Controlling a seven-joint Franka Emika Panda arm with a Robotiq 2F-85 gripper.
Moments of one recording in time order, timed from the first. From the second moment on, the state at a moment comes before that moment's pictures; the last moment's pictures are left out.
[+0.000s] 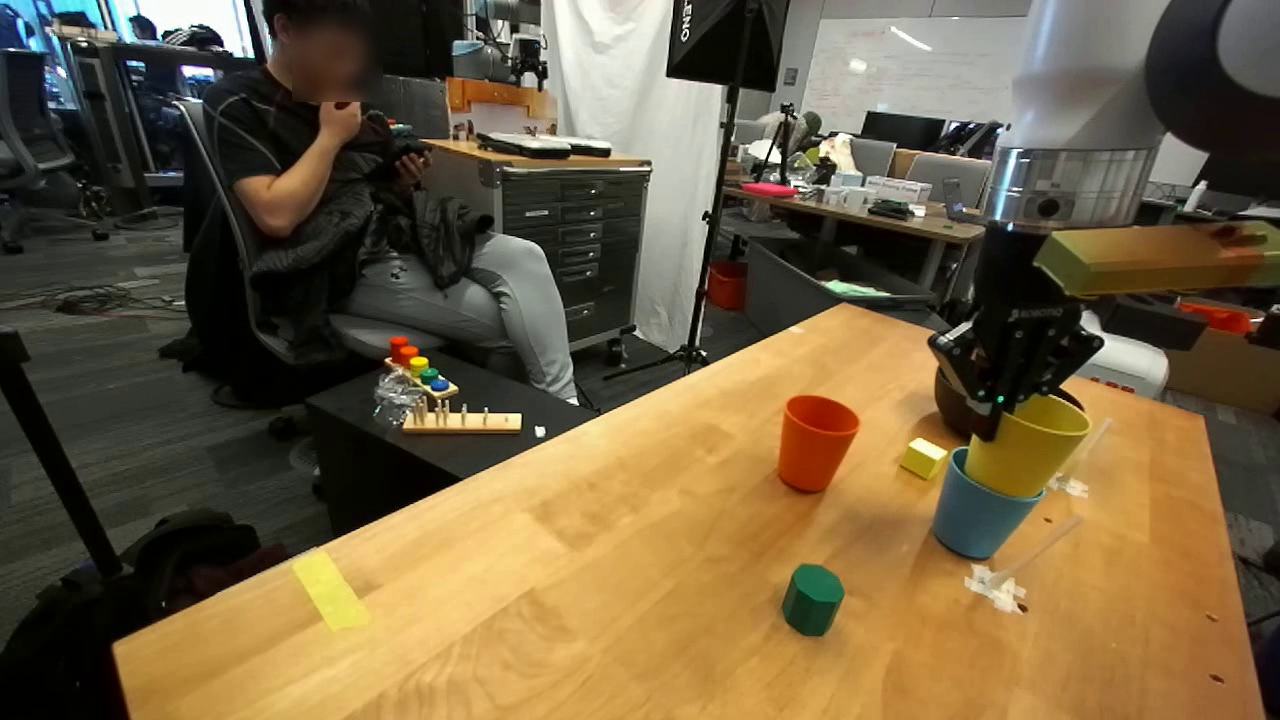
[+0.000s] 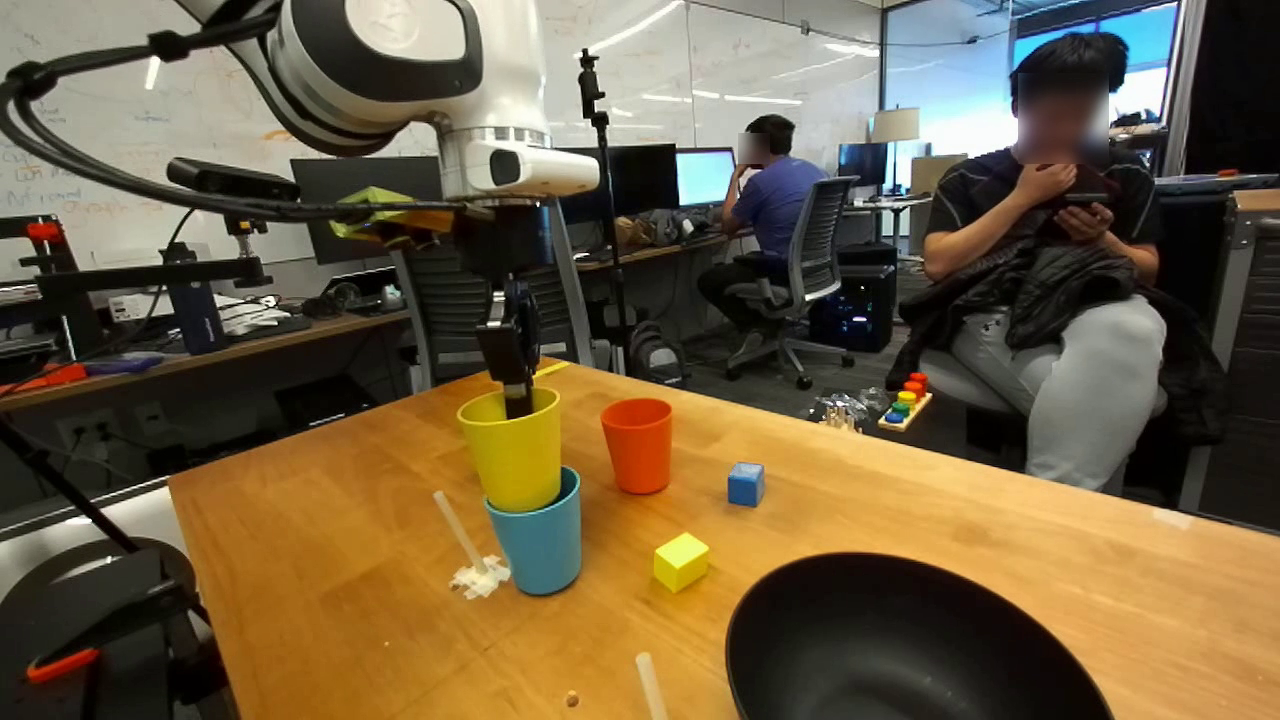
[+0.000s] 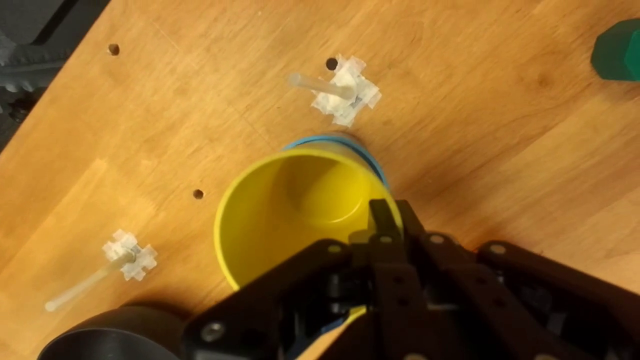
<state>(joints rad) -0.04 0.08 -0.05 -2.32 -0.14 2.31 0.68</state>
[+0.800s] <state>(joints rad) -0.04 0.11 -0.06 -2.32 -0.13 2.33 0.67</state>
